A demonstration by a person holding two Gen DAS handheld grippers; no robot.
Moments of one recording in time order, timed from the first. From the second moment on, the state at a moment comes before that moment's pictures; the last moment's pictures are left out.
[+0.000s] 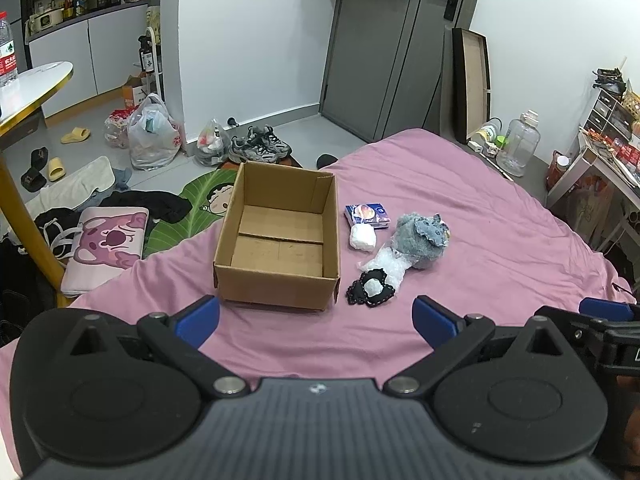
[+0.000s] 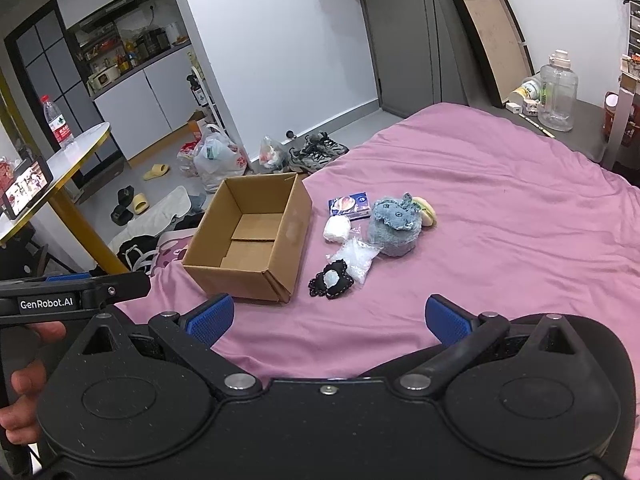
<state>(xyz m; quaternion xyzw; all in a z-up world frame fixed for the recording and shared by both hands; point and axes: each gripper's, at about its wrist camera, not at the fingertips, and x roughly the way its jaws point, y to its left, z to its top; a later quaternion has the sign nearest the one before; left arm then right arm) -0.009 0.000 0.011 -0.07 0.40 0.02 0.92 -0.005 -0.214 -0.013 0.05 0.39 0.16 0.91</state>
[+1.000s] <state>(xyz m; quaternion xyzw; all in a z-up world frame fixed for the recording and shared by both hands) -0.010 0.003 0.007 -0.07 0.40 0.02 0.92 -0.005 -0.215 -0.012 0.03 0.39 0.15 0.91</state>
